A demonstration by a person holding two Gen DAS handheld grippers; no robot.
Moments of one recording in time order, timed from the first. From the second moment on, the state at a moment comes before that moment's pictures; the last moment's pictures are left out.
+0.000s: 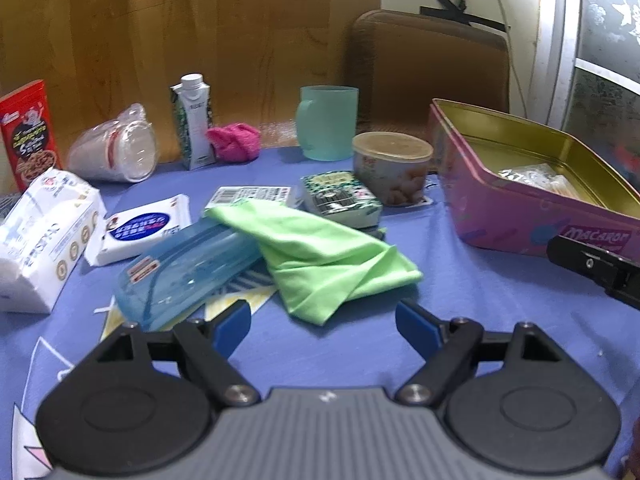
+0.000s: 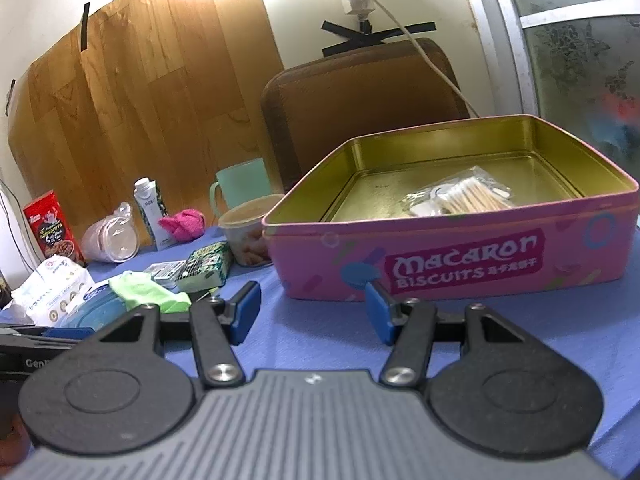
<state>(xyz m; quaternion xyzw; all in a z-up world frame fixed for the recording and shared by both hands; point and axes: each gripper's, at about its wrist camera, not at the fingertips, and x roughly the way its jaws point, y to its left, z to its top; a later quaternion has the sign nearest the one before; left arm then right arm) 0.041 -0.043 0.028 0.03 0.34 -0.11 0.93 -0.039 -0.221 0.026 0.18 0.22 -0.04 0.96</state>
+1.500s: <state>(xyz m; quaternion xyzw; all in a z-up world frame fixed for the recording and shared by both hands) 0.047 0.054 -0.002 -0.03 0.32 -0.01 0.95 -0.009 -0.158 0.012 0.13 0.28 0.04 0.95</state>
